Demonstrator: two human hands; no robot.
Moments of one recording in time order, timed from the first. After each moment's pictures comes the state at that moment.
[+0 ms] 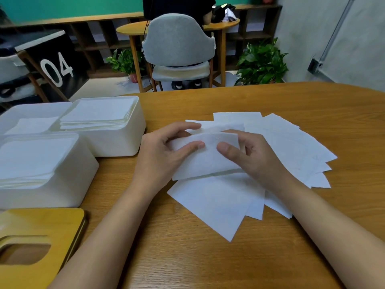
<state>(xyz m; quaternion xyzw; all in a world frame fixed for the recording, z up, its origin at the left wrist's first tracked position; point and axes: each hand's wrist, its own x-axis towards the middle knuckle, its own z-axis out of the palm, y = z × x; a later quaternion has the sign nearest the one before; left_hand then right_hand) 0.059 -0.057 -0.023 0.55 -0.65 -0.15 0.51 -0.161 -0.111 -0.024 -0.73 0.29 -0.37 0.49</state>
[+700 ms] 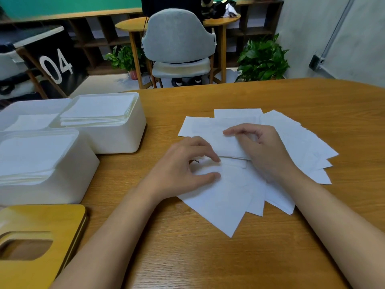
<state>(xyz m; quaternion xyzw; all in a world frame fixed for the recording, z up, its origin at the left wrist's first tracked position) 0.048 -0.059 -0.035 0.52 -0.79 -0.16 0.28 -0.174 -0.138 -0.042 -0.71 0.43 -0.41 0.38</state>
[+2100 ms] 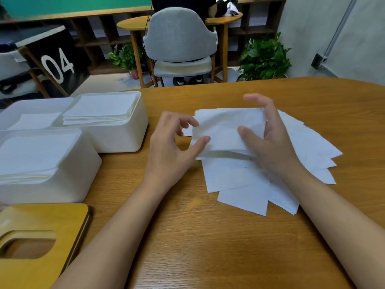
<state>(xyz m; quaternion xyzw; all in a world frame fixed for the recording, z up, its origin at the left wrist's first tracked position) 0.048 -0.066 -0.035 0.57 -0.64 -0.05 0.51 -0.172 -0.135 -0.033 -0.72 0.35 -0.47 0.36</state>
